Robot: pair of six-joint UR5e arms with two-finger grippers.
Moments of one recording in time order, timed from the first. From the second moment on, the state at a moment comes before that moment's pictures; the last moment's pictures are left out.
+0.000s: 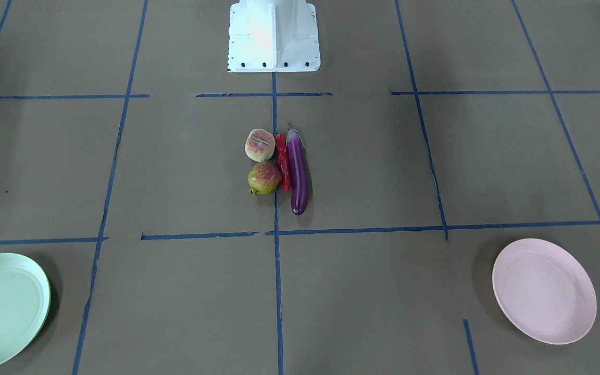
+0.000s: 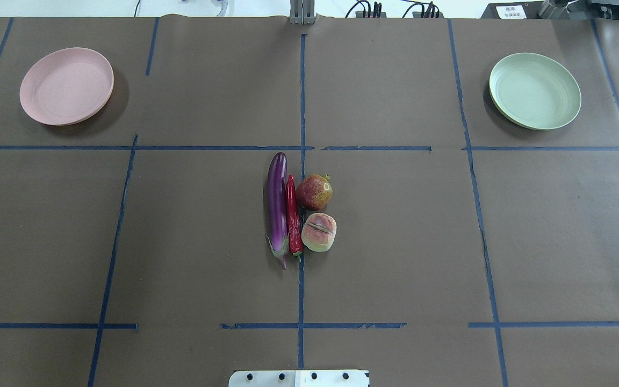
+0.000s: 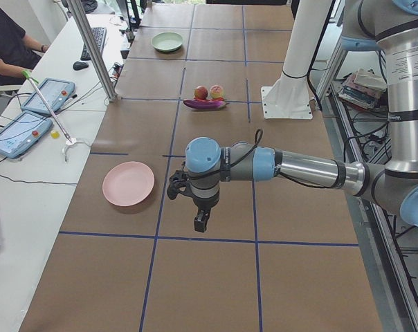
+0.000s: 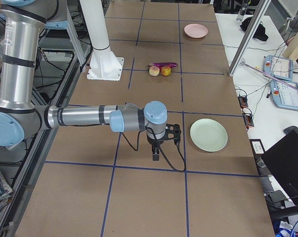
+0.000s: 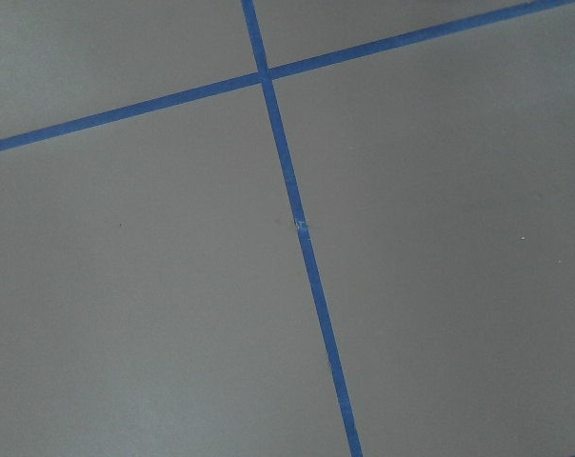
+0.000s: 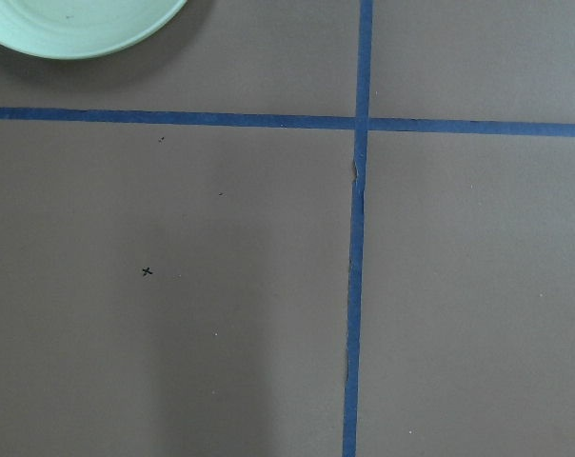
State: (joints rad) left arm -1.58 -1.37 -1.93 -1.38 -2.32 0.27; right arm 1.51 -1.77 1.85 -1.53 2.36 0.09
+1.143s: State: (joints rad) left arm -1.58 -1.35 -1.94 -1.39 -2.34 0.26; right arm 1.41 -1.76 1.87 -1.29 2.43 0.19
